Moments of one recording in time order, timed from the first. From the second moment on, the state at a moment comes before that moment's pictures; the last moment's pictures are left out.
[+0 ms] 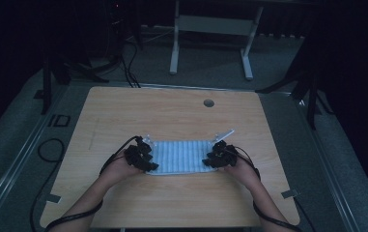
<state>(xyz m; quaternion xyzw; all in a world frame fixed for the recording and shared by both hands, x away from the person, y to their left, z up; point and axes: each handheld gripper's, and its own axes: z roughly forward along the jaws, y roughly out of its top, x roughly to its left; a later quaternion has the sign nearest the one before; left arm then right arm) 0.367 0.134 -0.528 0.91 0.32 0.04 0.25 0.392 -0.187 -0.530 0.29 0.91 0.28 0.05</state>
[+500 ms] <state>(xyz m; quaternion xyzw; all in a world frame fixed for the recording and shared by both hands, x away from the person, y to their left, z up) 0.398 0.150 -0.527 0.90 0.35 0.05 0.24 0.430 -0.162 -0.528 0.30 0.91 0.27 0.05</state>
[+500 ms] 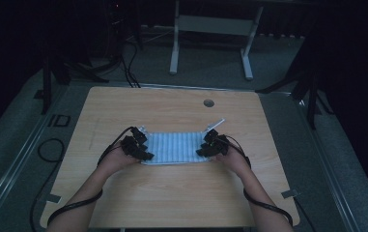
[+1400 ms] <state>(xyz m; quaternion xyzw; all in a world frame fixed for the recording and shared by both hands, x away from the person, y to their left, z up) 0.396 0.150 -0.510 0.89 0.37 0.07 0.27 0.434 -0.163 -0.504 0.30 0.90 0.31 0.06</state>
